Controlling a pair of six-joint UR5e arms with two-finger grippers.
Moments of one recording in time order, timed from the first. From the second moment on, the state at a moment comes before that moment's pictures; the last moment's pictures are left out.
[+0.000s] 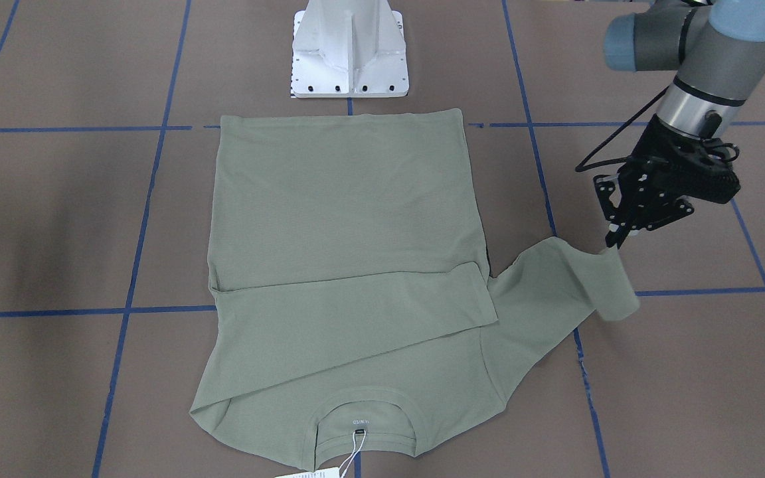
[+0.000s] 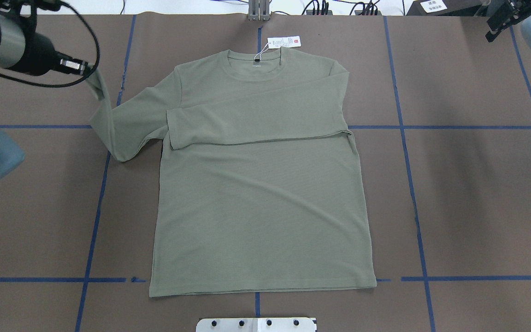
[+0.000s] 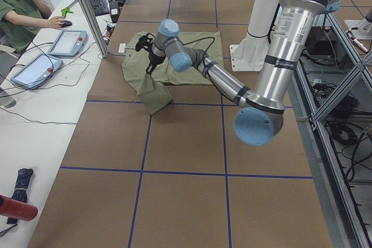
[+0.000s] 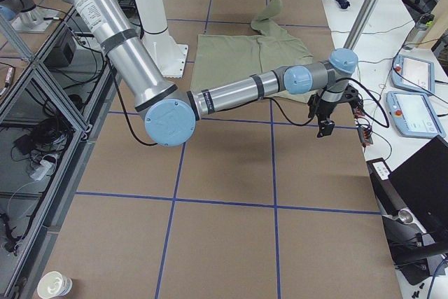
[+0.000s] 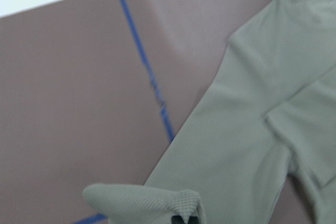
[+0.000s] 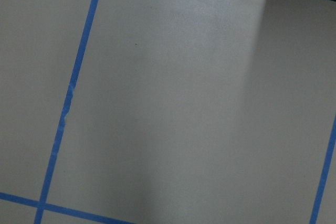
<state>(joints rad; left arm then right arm) -0.99 -2.01 -1.85 -1.81 -1.97 -0.73 1.34 -1.01 1.32 -1.64 2.27 0.11</state>
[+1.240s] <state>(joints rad) -0.53 -2.61 -1.21 -2.18 -1.62 -1.14 1.35 -1.01 1.35 -1.64 2.26 0.12</state>
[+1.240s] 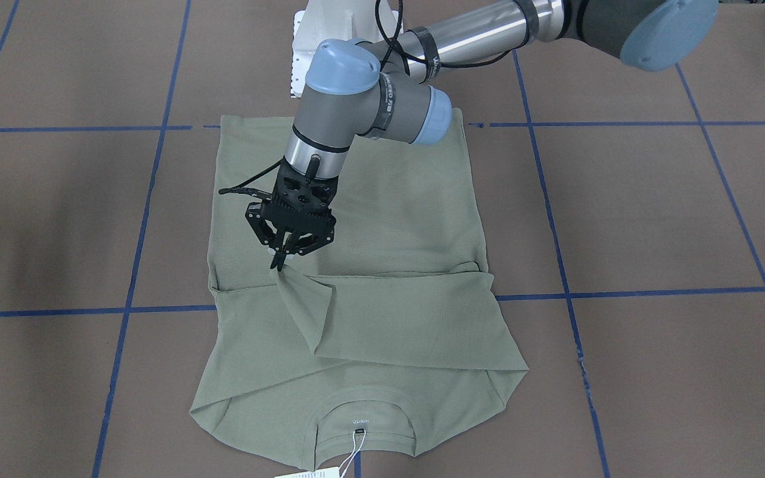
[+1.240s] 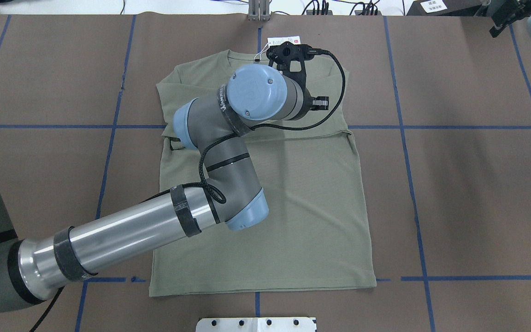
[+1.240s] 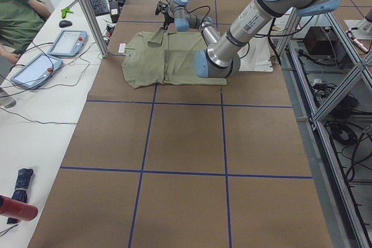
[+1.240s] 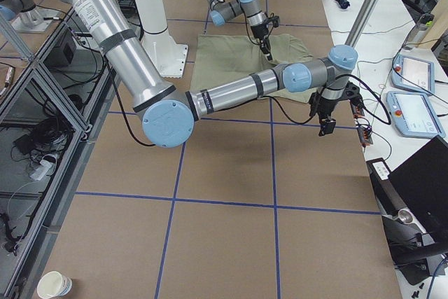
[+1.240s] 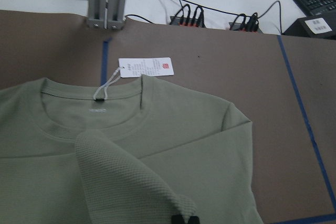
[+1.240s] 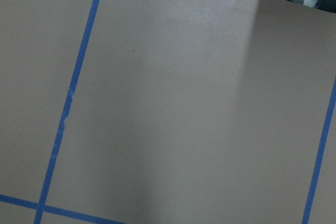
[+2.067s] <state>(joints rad) -0.52 -2.56 -1.23 -2.26 -1.76 -1.06 1.32 -1.01 1.36 -1.61 2.28 0.14</state>
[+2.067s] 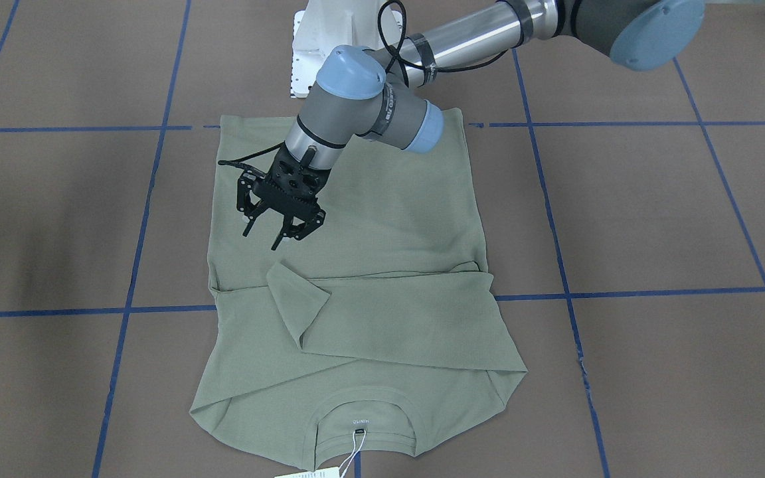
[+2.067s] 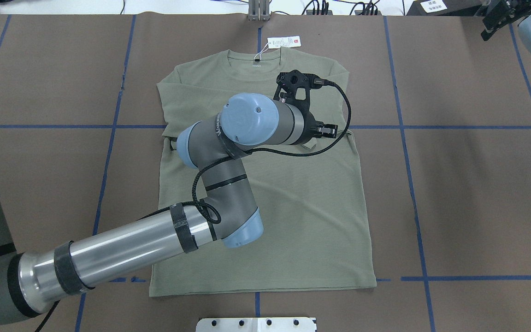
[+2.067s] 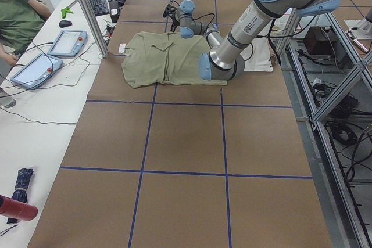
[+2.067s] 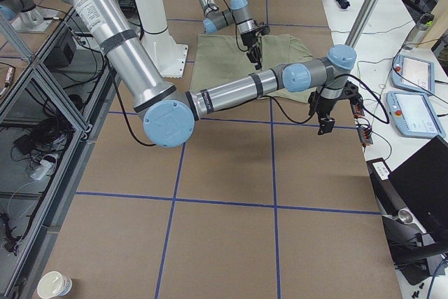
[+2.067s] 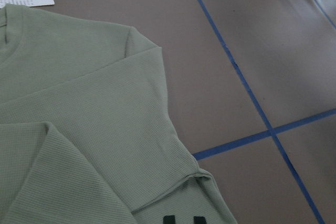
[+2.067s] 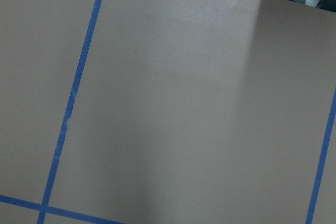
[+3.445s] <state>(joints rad) -1.16 -2.09 -1.52 -1.79 -2.36 -0.14 0.67 -0.60 1.25 -1.61 1.75 0.95</state>
